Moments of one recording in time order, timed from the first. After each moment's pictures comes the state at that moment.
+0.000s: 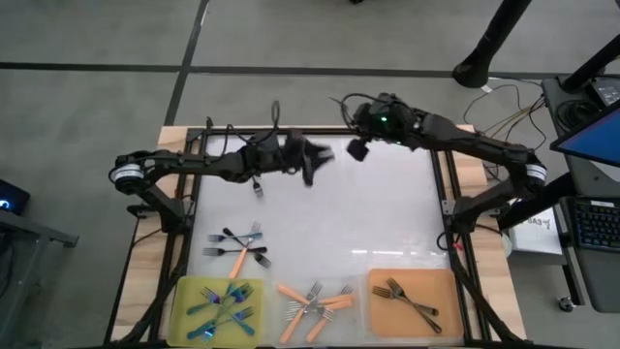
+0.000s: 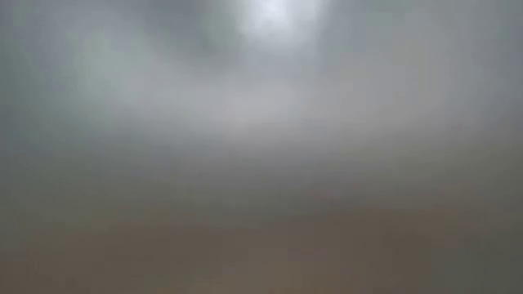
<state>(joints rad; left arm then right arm) 0.27 1.58 0.99 0.55 0.01 -0.31 -0.42 1.41 1.38 -0.55 0.26 -0.13</state>
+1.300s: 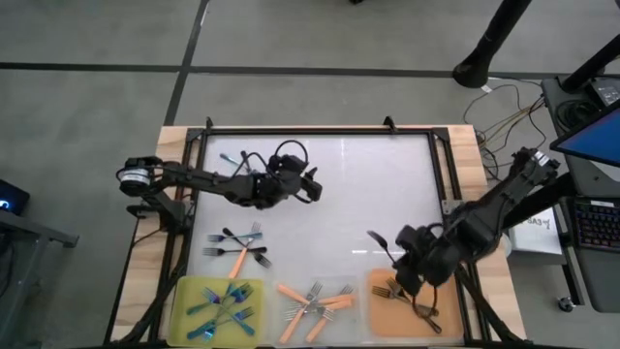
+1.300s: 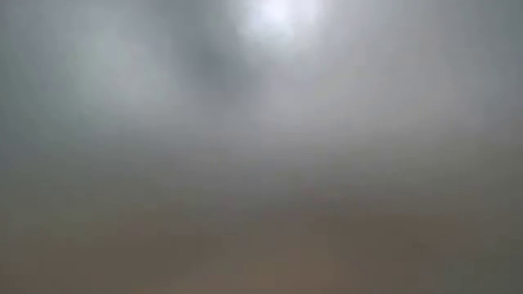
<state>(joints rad) 0.05 1.65 0.99 0.16 -0.72 -0.50 0.70 1.24 1.14 -0.93 0.24 1.30</state>
